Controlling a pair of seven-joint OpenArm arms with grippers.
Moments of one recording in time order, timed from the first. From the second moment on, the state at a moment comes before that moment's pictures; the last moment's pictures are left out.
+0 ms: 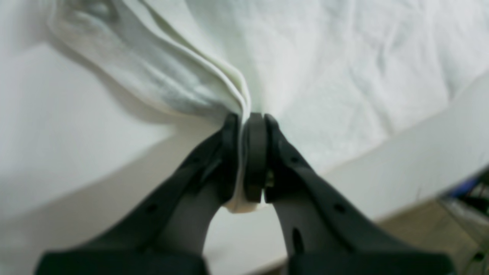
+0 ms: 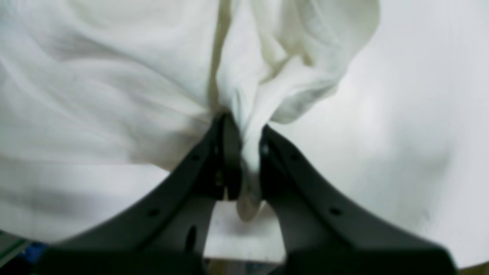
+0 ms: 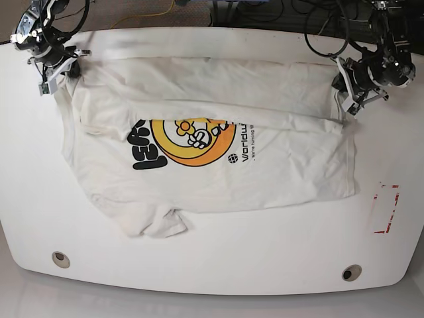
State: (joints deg) left arm 19.9 -22.1 -18.7 100.8 -26.1 -41.8 63.8; right arm -24.2 15.0 42.3 92.6 26.5 40.4 -55.4
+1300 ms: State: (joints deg) left arm 26.9 -23.8 -22.9 101.1 -26.3 -41.9 63.3; right arm -32.8 14.7 42.4 101.8 26.7 40.6 -55.4
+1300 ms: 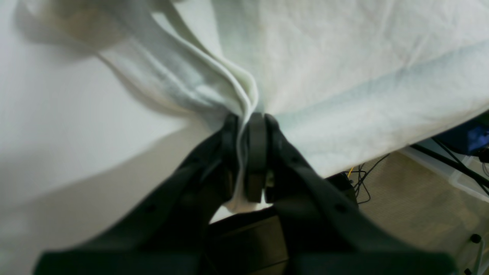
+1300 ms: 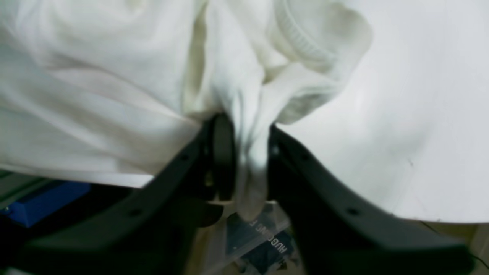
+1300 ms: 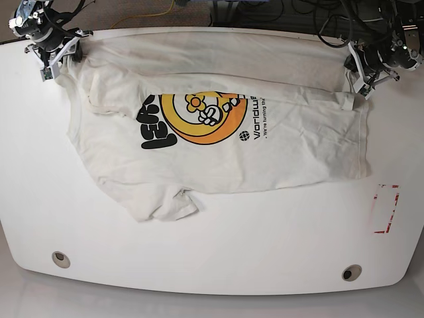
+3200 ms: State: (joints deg) left arm 23.4 -23.6 -25.5 104.2 -25.9 -41.8 64.1; right arm -15.4 13.1 34.7 95.0 26.3 40.4 -61.7
